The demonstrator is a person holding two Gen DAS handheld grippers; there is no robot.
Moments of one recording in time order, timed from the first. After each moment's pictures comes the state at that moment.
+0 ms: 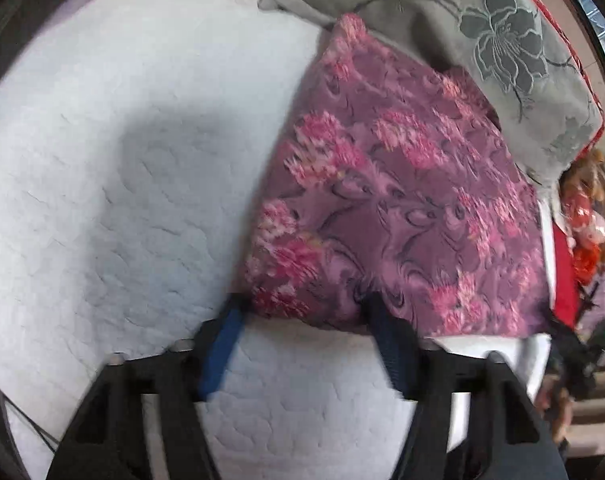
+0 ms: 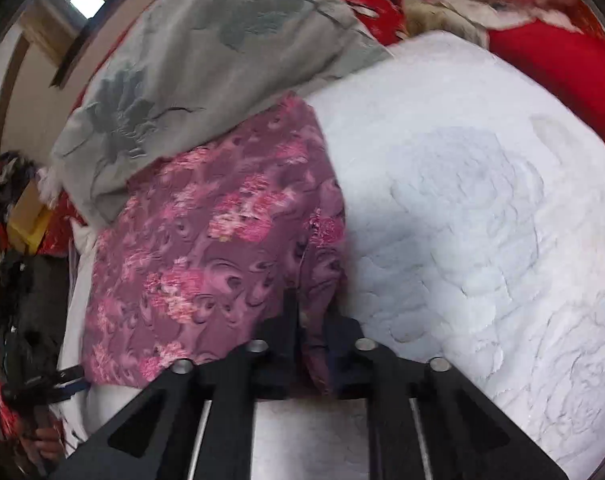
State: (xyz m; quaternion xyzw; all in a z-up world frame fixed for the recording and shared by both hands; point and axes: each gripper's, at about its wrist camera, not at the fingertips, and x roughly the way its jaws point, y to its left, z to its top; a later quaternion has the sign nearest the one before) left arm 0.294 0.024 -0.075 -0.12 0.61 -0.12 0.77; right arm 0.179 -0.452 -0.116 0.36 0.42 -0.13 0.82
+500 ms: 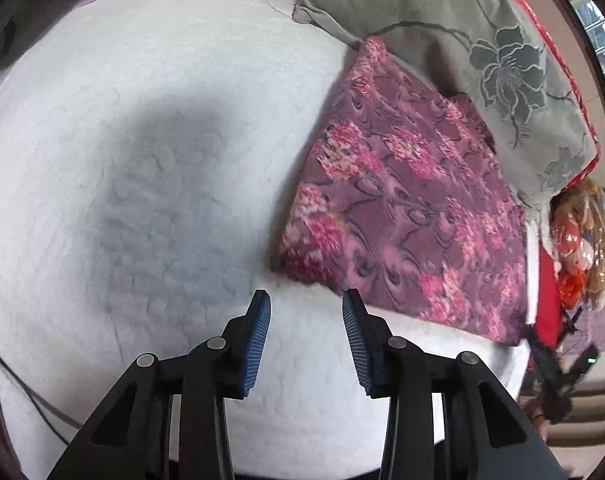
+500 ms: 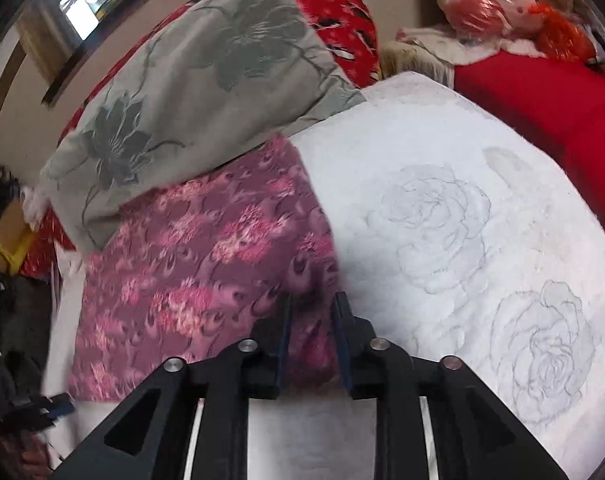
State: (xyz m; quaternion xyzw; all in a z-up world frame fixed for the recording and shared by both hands) left arm 0.258 0.053 -0.049 -0.18 0.61 -0.11 0.76; right arm 0.175 -0.427 -0.099 0.31 0.44 -0.21 0.82
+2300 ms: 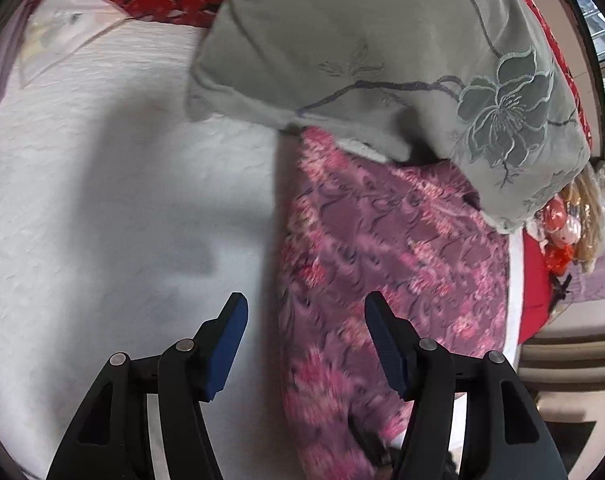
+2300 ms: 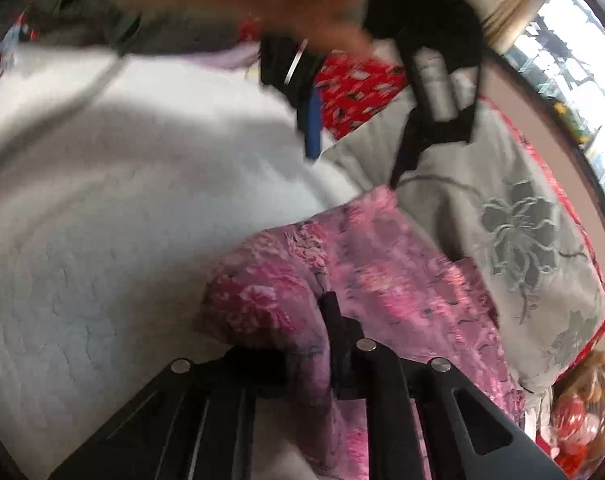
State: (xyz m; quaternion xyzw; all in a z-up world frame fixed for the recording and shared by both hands) left arm 0.456 0.020 -0.028 -0.12 0.64 -0.21 0.73; right arm 0.338 -0.058 -0.097 -0.24 0.34 0.04 0.91
